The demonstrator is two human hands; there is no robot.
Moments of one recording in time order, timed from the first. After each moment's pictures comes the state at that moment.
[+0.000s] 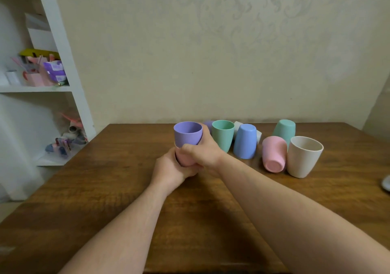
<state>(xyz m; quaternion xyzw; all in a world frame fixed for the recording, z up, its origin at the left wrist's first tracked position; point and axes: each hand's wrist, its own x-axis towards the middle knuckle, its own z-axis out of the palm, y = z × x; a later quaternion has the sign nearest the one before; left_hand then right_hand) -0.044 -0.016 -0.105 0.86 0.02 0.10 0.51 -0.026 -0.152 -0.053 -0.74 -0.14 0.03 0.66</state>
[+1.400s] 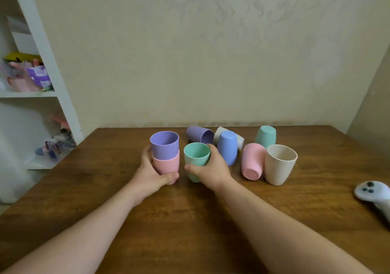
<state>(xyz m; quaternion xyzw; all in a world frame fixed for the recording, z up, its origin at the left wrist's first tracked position) -0.056 -0.022 -0.082 0.83 0.03 0.07 0.55 -0.032 -0.232 -0.077 -0.83 -0.03 -0.05 0.55</state>
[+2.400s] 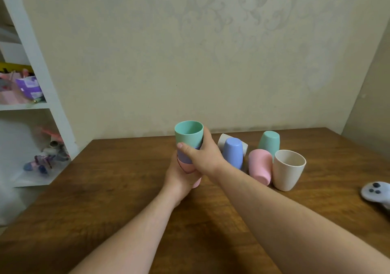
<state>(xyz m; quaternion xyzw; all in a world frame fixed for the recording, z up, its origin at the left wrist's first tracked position) -0.013 -0.080 -0.078 0.80 -0.03 0.09 0.59 -0.006 -0.187 -0.026 -0.77 -0.10 -0.08 0.63</state>
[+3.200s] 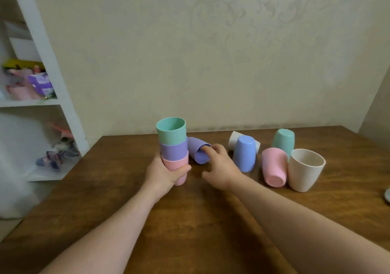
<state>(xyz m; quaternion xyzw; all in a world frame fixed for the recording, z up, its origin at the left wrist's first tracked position) -0.007 0.002 -0.090 0.82 0.02 0.13 0.56 0.004 -0.204 -0.062 -0.95 -0.11 -0.02 0.28</state>
